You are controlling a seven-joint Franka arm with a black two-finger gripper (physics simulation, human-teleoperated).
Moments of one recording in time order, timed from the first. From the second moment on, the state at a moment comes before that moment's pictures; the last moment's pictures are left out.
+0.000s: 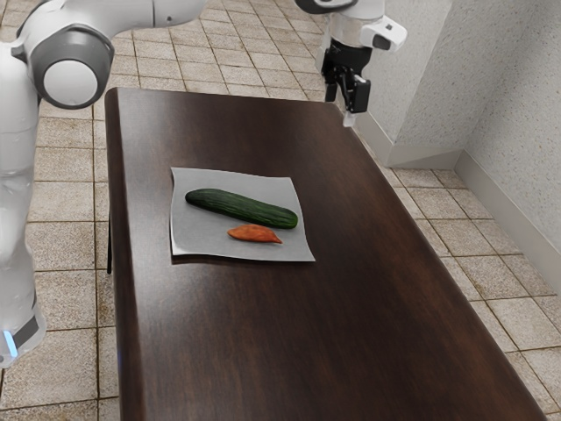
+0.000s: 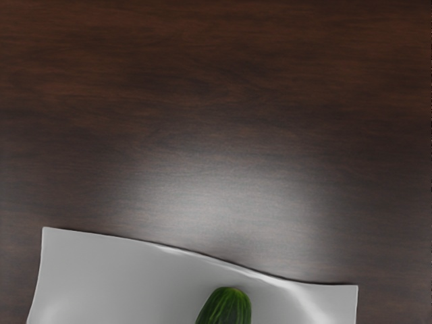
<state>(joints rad) -0.07 0.14 0.14 -1.26 0.00 1.54 -0.01</state>
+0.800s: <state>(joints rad) -0.19 -0.11 0.16 -1.80 -0.04 1.59 0.05</state>
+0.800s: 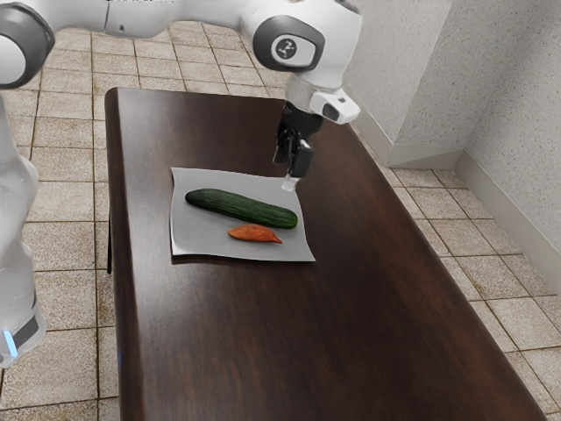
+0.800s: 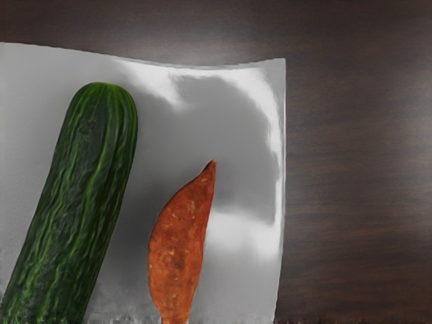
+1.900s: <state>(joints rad) -0.45 -0.22 0.44 -2.18 0.05 1.81 0.11</state>
